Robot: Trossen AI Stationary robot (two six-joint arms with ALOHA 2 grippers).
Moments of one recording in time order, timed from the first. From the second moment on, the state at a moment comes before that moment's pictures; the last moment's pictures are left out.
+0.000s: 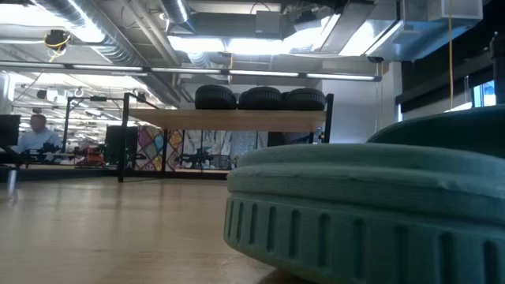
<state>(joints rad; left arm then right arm) -0.65 0.98 0.71 -0.01 -0.42 -0.37 0.06 1.18 0.99 0.01 0.23 -0.05</state>
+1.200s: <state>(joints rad) -0.83 1.71 1.32 -1.34 0.10 -1.77 0.05 1.18 0.99 0.01 0.23 -0.06</state>
